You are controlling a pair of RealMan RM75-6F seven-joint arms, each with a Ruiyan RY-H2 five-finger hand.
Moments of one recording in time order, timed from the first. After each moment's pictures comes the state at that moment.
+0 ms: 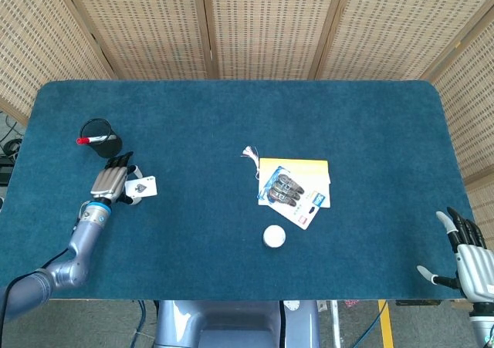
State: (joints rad) left arm -0.68 -1.59 -0.19 -1.07 0.93 0.76 0.14; right arm 0.03 -1.07 0.04 -1.63 -1.46 1.43 0.18
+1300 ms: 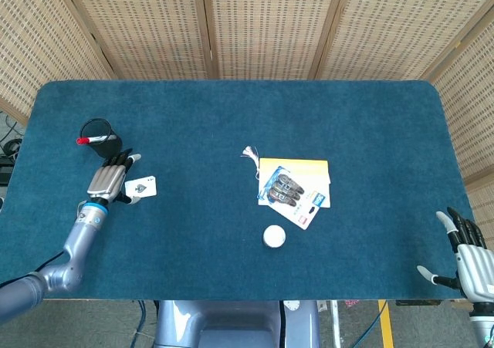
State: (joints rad) left arm -0.65 -1.52 -0.19 -1.20 1.00 0.82 0.12; right arm 0.03 -1.07 0.04 -1.63 -1.46 1.43 0.18
